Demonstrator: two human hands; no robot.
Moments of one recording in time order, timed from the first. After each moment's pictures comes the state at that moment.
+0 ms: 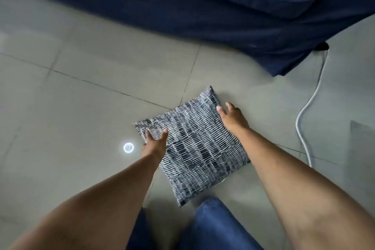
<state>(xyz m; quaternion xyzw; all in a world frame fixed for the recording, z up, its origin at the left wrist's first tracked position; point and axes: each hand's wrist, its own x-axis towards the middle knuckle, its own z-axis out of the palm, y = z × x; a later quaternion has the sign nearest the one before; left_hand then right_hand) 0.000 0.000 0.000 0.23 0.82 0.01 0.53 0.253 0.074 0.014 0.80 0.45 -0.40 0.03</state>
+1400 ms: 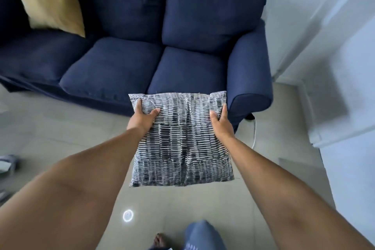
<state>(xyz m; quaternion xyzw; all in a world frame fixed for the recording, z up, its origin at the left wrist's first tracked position) -0.079 0.127 0.592 0.46 0.73 0.21 0.46 0.184 0.073 0.588 0.81 0.43 -0.34 -0.21</state>
